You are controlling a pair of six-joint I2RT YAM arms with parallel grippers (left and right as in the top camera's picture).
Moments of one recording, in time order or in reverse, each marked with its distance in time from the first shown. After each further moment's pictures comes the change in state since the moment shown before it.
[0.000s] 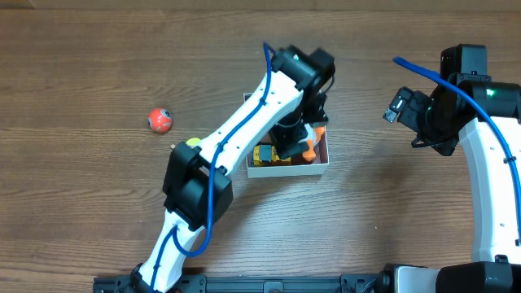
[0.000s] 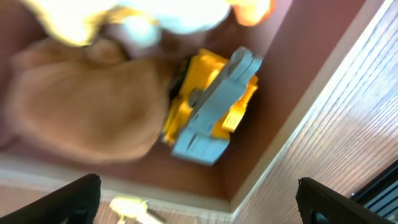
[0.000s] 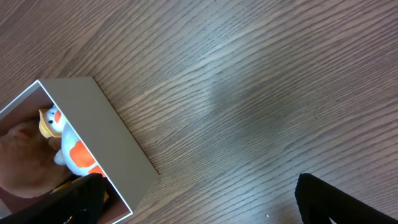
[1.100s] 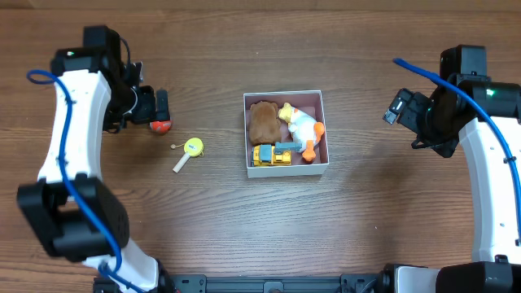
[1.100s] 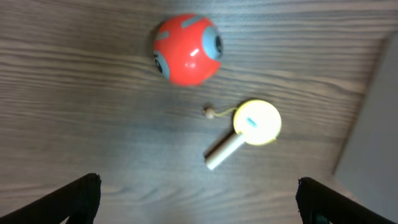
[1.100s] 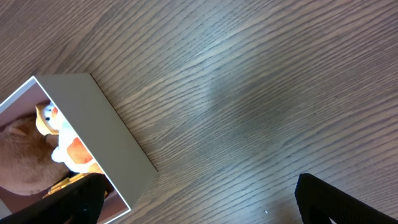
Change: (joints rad) left arm 0.827 -0.425 -0.665 0.394 0.147 -0.483; right arm 0.000 0.000 0.000 -0.013 0.000 0.000
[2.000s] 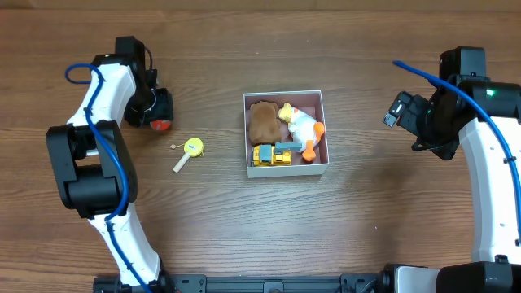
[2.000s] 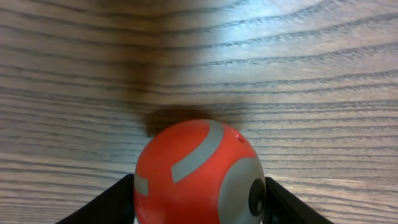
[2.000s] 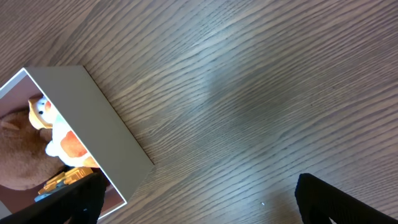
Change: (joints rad) left arm -0.036 0.272 -0.009 0.265 -0.060 -0.041; right arm 0.000 0.000 0.000 -0.028 0.000 0.000
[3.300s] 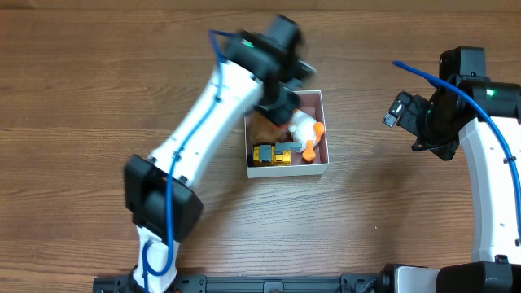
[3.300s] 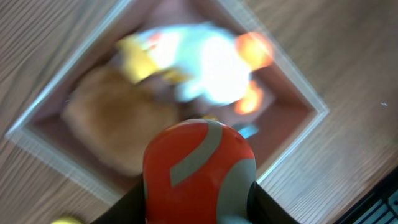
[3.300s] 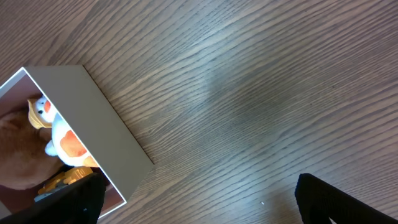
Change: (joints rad) left arm -0.712 -0.049 0.481 -0.348 0.125 0.188; right arm 0.000 0.000 0.000 -0.003 0.000 0.000
